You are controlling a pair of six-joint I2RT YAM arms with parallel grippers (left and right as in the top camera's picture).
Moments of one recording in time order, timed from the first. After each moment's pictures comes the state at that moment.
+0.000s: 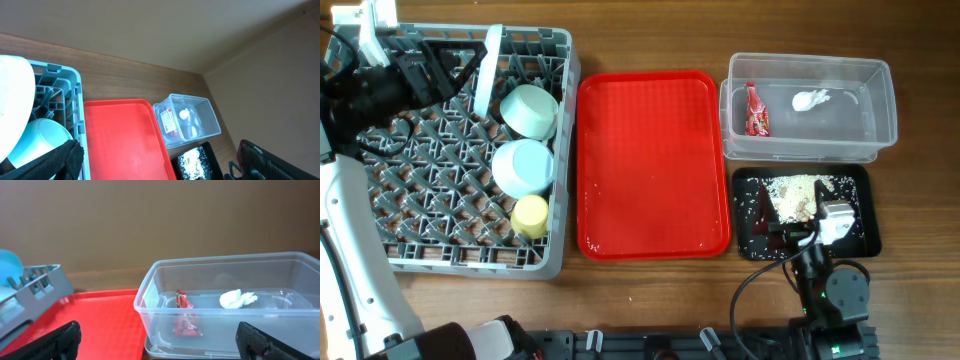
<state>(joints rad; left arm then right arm) 0.40 1.48 1.65 -0.94 1.05 -0.08 0.16 0.02 0.01 0.00 0.02 0.14</state>
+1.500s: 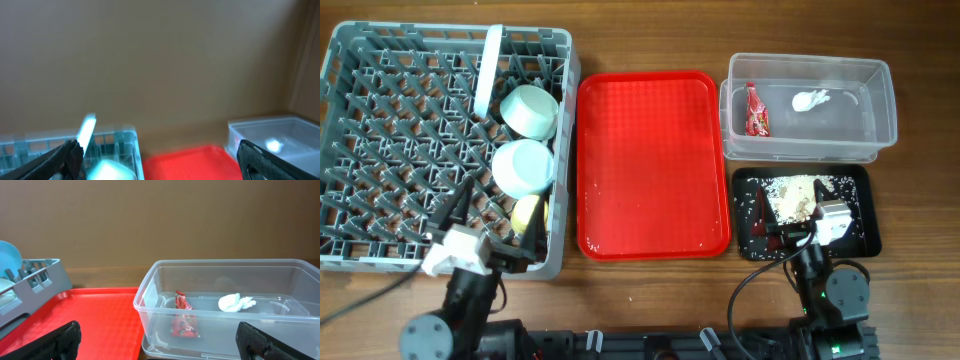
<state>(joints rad) 0.07 0.06 0.39 -0.14 0.36 -0.08 0.16 0.02 0.01 0.00 0.02 0.10</state>
